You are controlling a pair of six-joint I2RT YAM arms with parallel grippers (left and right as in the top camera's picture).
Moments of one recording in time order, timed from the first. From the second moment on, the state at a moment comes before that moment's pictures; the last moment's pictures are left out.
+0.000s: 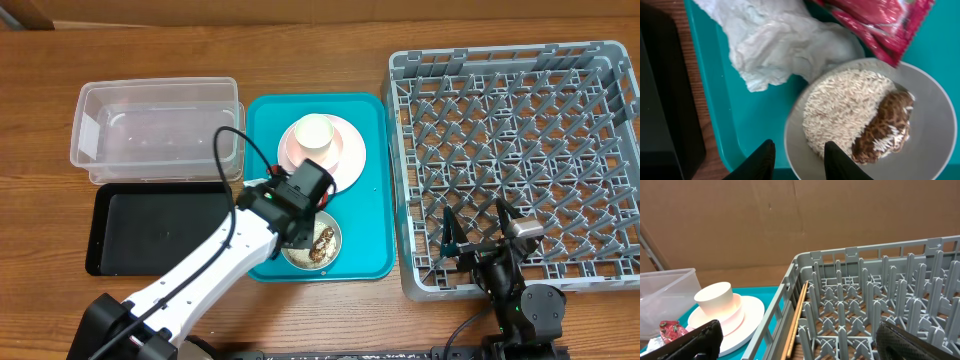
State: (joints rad) left arm -0.62 1.49 0.99 -0.91 -0.16 -0.55; right arm 0.09 0.01 0.02 -0.02 -0.14 0.18
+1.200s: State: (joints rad) left arm -0.59 1.57 0.98 -0.93 -0.08 -0.55; right arm 0.09 0.01 0.02 -0.02 -0.14 0.18
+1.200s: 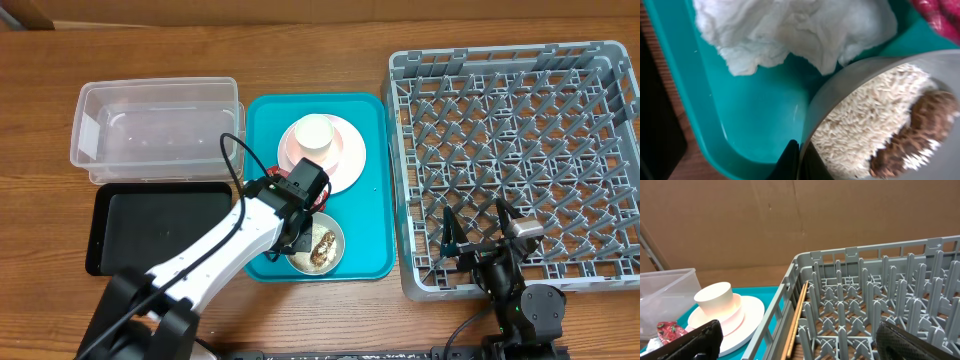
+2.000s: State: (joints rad) left arm -0.51 1.34 1.04 -1.08 -0.07 -0.52; right arm 0.09 0.01 0.02 -0.02 -0.14 0.18
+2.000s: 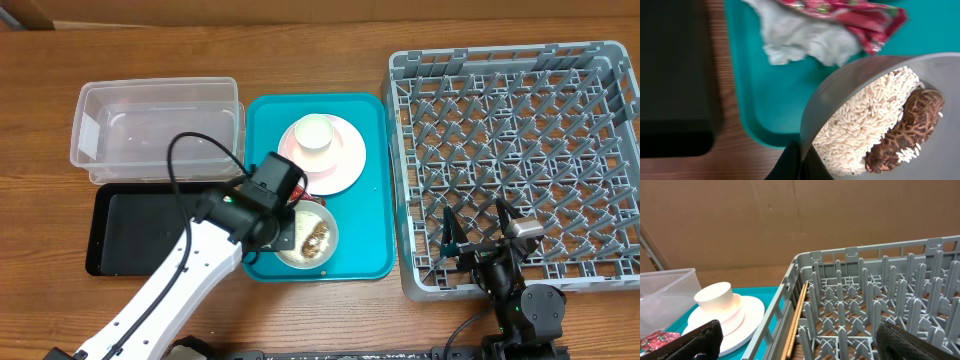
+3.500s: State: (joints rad) left arm 0.01 1.41 1.04 -1.07 -0.95 -0.64; right arm 0.09 0.01 0.02 -0.02 -0.14 0.18
